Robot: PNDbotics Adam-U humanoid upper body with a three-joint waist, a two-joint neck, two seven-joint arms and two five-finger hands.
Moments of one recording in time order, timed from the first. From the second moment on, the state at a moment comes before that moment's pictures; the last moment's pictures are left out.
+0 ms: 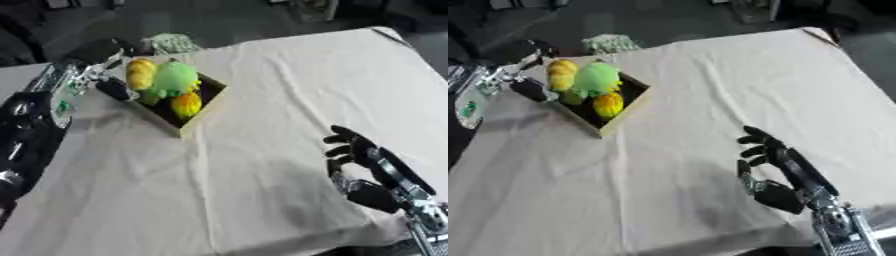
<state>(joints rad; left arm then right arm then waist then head) -0.90 0.44 -0.22 -0.93 -1.00 -0.07 -0.26 -0.06 -0.26 0.14 -1.76 0.31 -0.11 0.31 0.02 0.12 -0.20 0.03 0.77</state>
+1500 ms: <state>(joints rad) -0.47 0.59 -0.11 -1.75 -0.32 0.07 0.00 -0.05 -0.26 0.12 -1.76 0.31 -0.11 0.25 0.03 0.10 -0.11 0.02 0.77</state>
